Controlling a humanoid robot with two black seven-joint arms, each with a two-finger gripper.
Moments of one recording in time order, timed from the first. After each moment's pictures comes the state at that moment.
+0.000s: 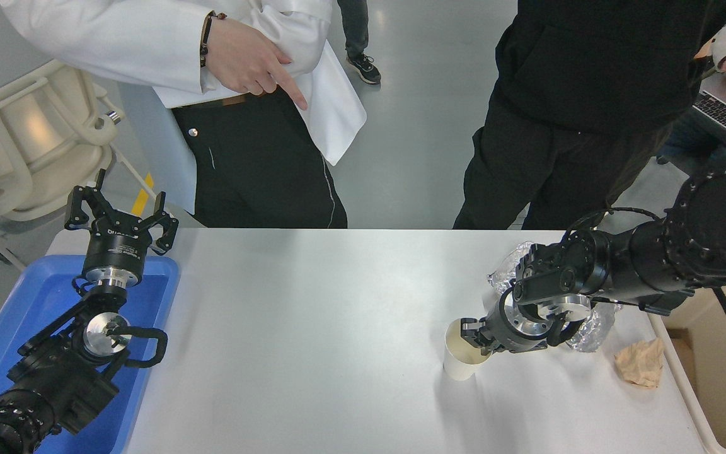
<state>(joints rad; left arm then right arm) -0.62 0.21 -0.90 -0.40 -0.07 -0.54 -0.56 1.63 -0.08 -1.15 1.22 0.09 0.29 -0.14</state>
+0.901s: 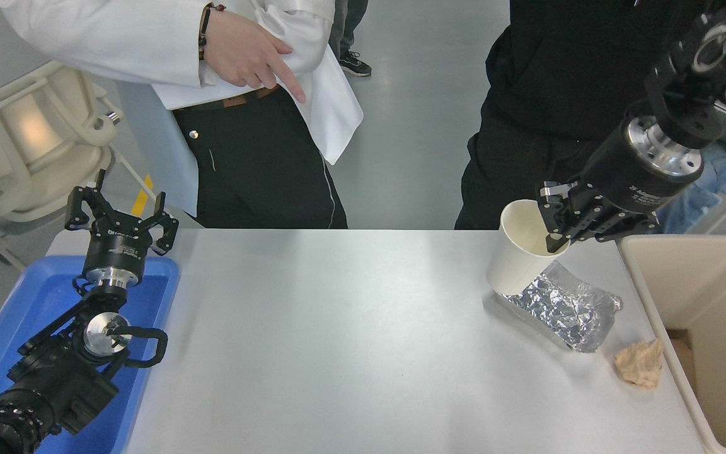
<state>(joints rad) -0.62 0.21 -0.90 -0.40 -0.07 -0.54 -0.56 2.40 -0.36 -1.29 1.49 0.09 0.77 -0.14</state>
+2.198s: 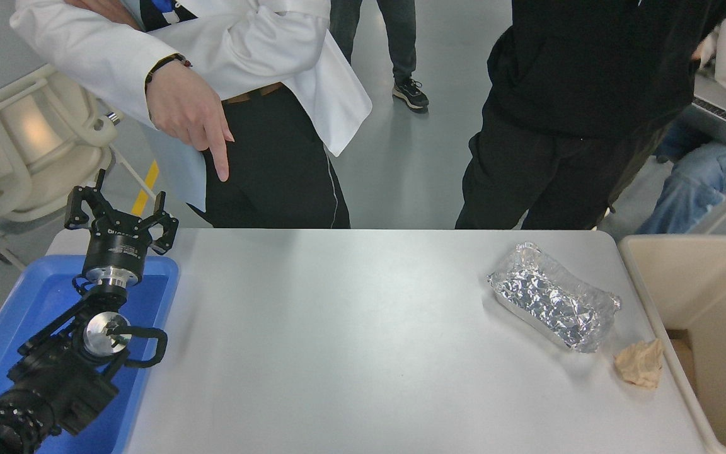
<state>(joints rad) -0.62 0.21 -0.90 -0.40 -0.07 -0.54 -0.56 1.86 -0.89 -1.49 1.25 -0.20 0.34 -0.14</state>
